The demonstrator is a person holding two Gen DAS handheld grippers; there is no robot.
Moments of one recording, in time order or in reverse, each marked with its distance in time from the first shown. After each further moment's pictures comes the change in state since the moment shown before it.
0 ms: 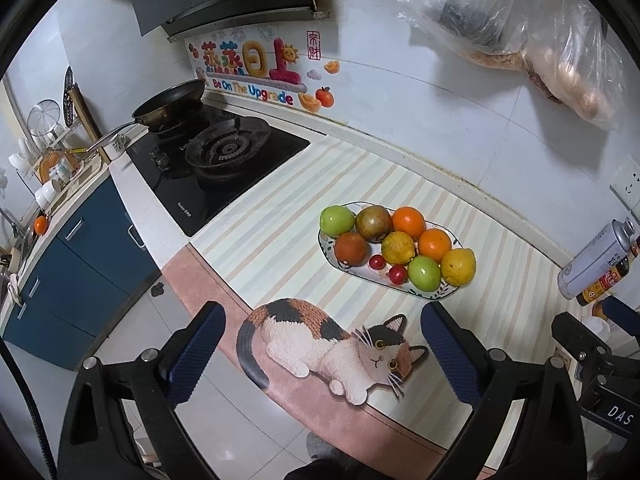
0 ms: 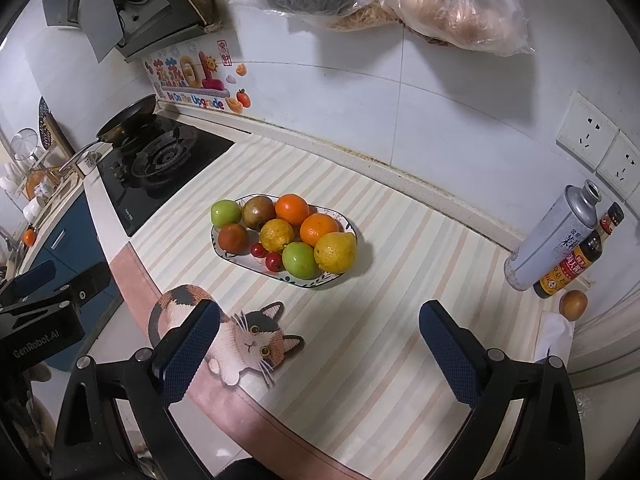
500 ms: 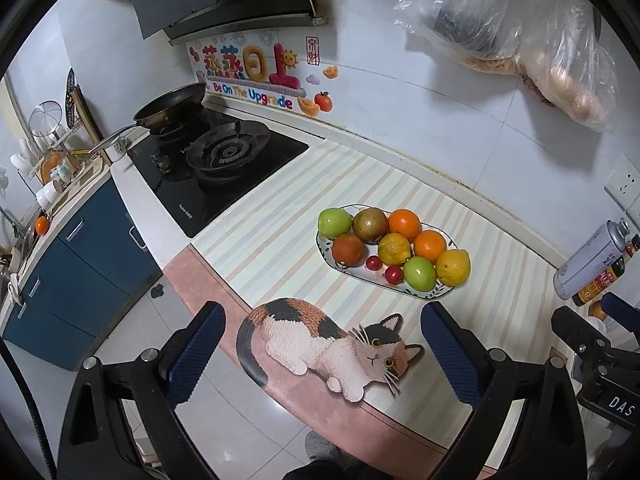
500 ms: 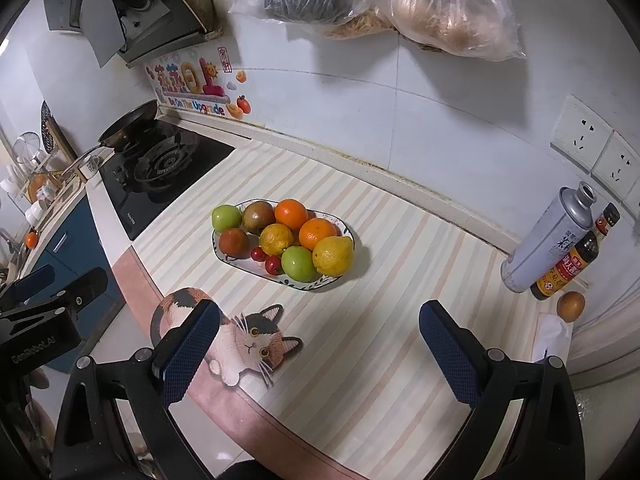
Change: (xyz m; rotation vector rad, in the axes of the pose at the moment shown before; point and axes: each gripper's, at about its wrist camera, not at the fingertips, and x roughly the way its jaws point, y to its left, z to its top) left arm -0.010 -0.005 -0.005 0.004 -0.019 -0.002; right arm -0.012 -0.003 0.000 0.002 -0.020 0.000
